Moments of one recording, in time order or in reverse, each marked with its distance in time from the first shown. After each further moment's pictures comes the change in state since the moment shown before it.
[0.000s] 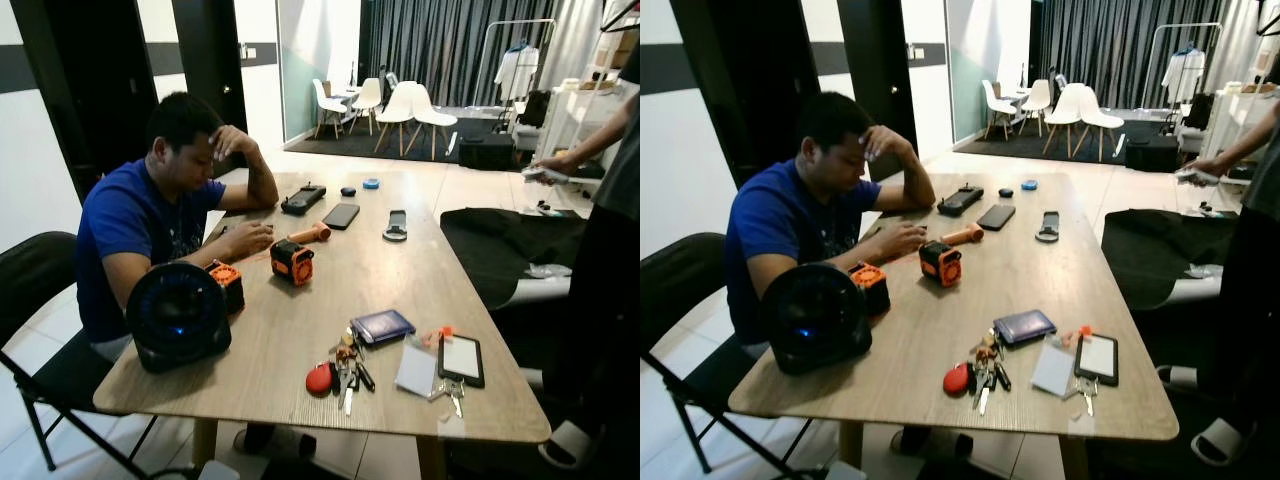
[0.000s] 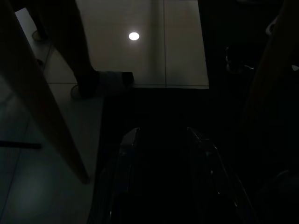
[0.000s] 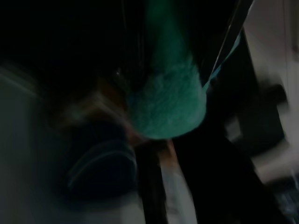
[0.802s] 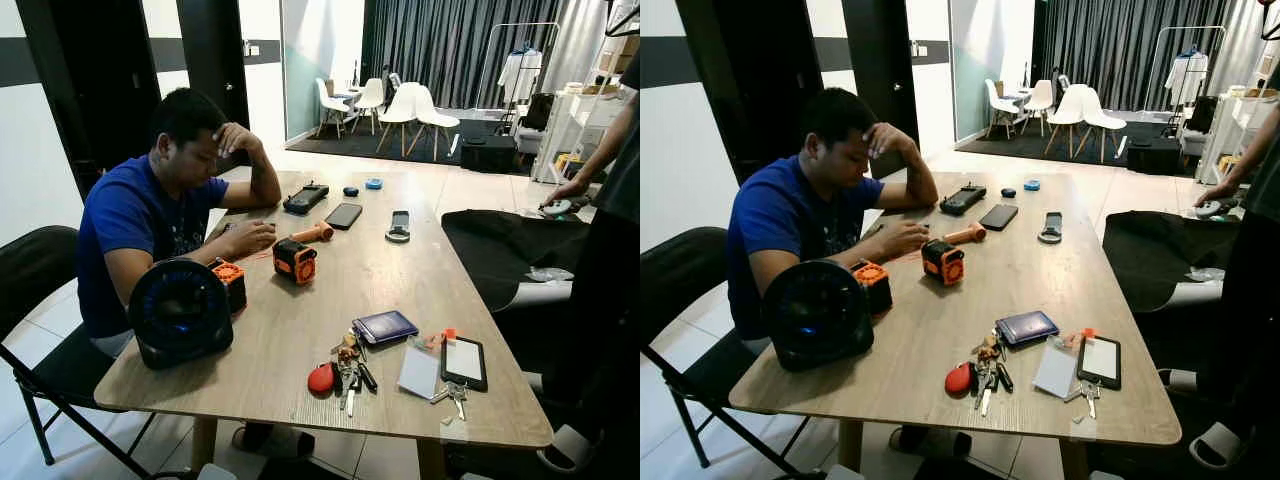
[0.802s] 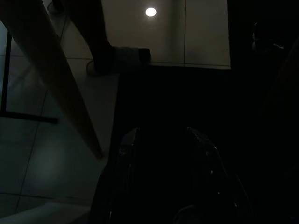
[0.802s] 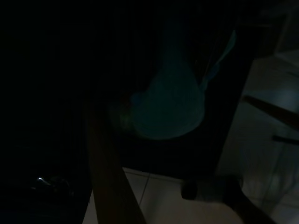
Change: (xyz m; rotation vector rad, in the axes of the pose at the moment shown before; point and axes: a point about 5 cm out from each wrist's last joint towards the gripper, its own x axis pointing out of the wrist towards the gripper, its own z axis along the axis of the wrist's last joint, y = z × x) left arm 0.001 0.006 -0.009 0.019 0.100 0.088; right arm -0.124 0.112 -0.152 -0.406 0.620 0.793
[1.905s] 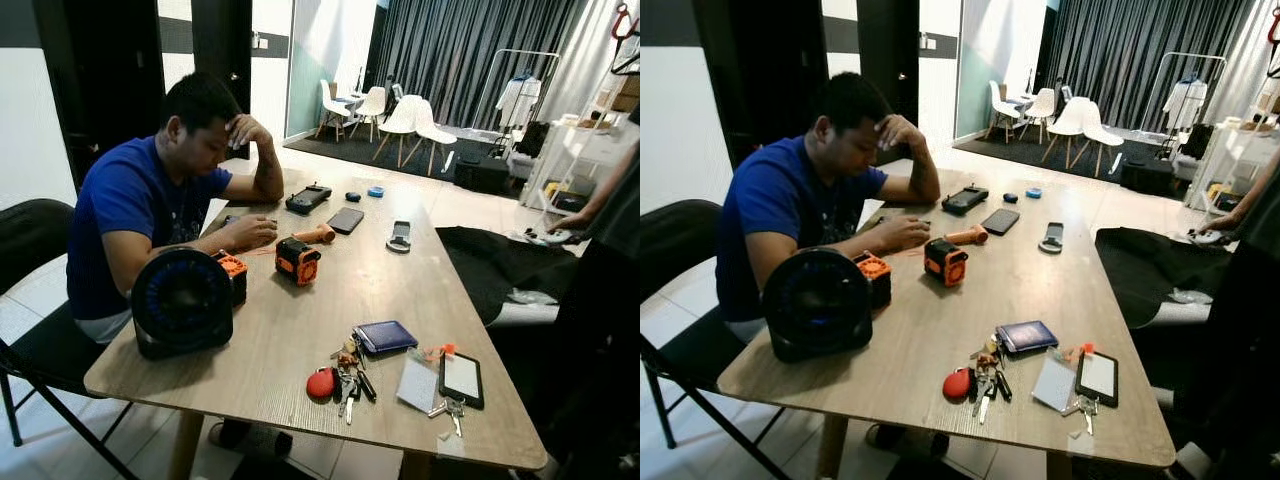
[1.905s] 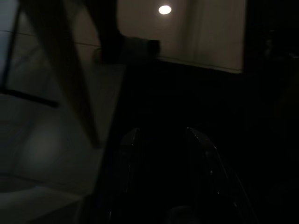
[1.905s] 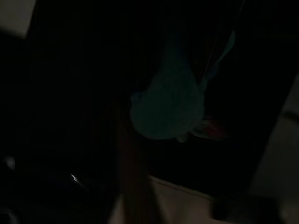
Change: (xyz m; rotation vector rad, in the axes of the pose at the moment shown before) left arm -0.003 0.004 -0.009 -0.014 0.034 0.151; right arm -0.007 -0.004 -0.020 -0.028 0.048 -0.082
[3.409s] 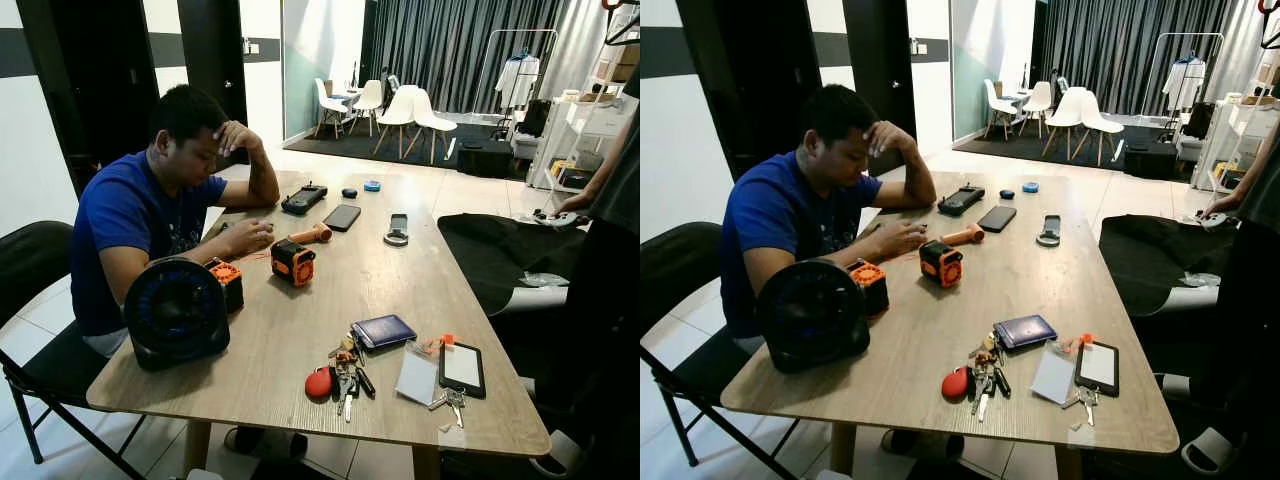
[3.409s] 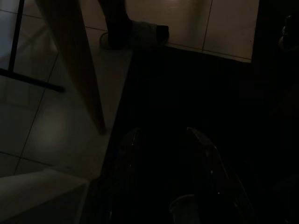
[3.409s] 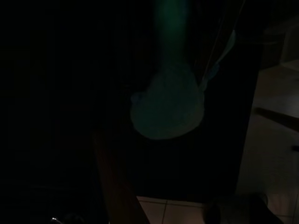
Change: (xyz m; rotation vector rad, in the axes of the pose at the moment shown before) left arm 0.004 0.002 -0.001 -0.074 0.066 -0.028; right arm -0.004 0.004 -0.016 0.121 0.047 0.018
